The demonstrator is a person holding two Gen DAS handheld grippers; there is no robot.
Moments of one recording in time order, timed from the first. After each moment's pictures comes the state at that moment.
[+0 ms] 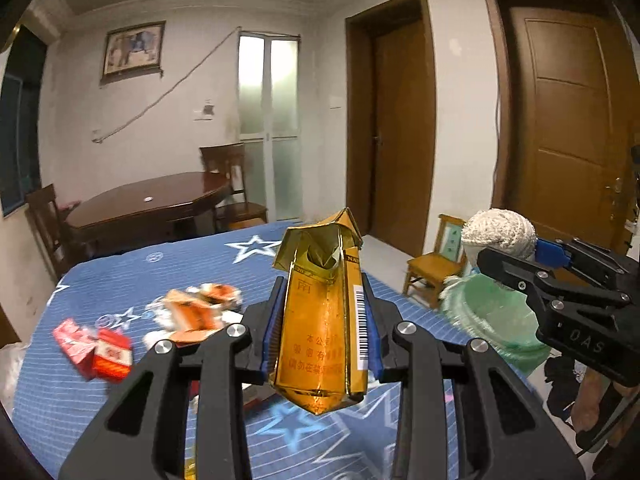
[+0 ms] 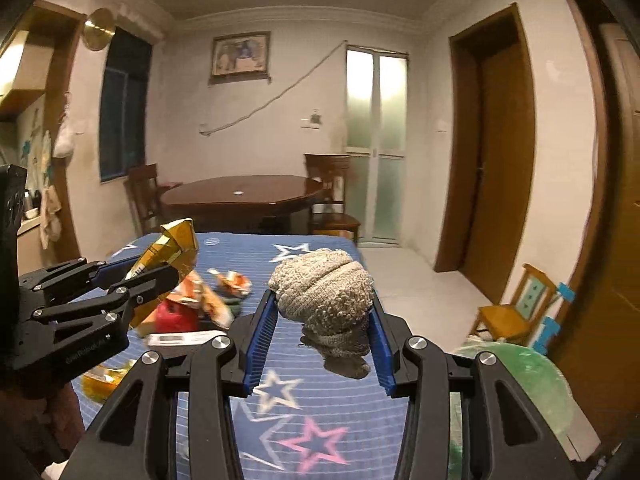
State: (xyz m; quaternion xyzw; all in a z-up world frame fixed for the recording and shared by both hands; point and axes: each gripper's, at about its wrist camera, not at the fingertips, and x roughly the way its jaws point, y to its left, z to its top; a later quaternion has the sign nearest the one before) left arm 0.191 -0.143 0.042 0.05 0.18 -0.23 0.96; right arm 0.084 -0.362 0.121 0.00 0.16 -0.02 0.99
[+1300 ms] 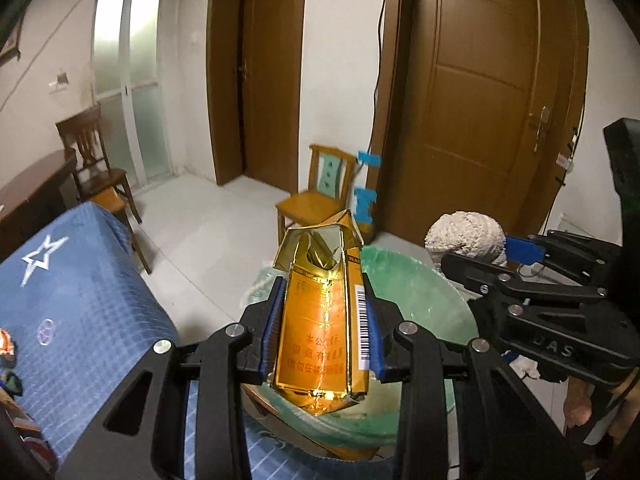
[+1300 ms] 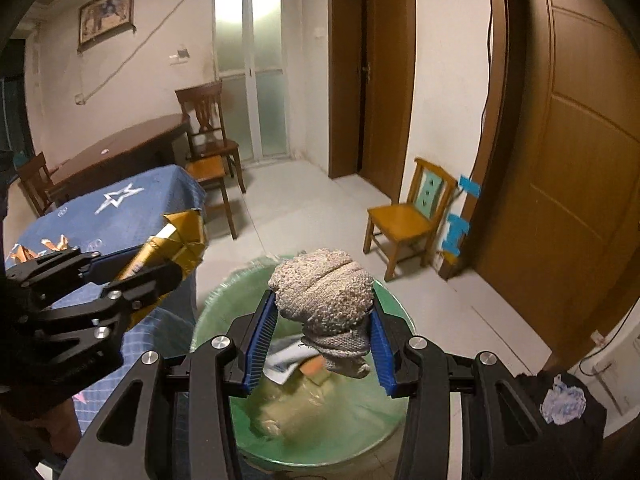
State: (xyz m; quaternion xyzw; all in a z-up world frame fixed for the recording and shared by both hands) left arm 0.249 -0.438 -0.031 0.11 0.29 -0.41 0.85; right arm 0.117 -0.723 0.018 0.09 0.32 -0.18 0.93
